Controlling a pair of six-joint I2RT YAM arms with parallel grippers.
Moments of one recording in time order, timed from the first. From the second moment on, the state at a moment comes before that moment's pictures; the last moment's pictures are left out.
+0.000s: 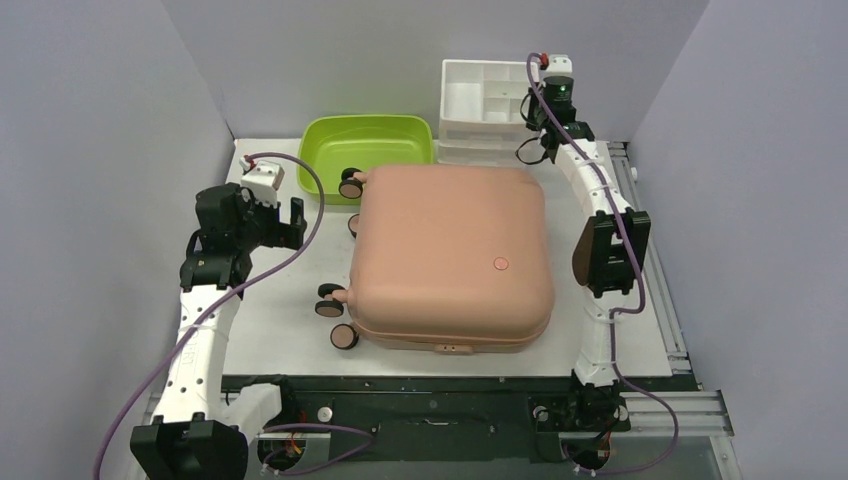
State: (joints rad) left arm 0.06 1.02 1.01 -0.47 0.24 0.17; right arm 0.13 2.21 2.14 -0.30 0.17 0.04
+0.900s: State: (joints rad) left arm 0.06 0.99 1.00 -0.46 0.24 0.16; right arm -0.15 1.73 1.56 -0.34 0.33 0.04
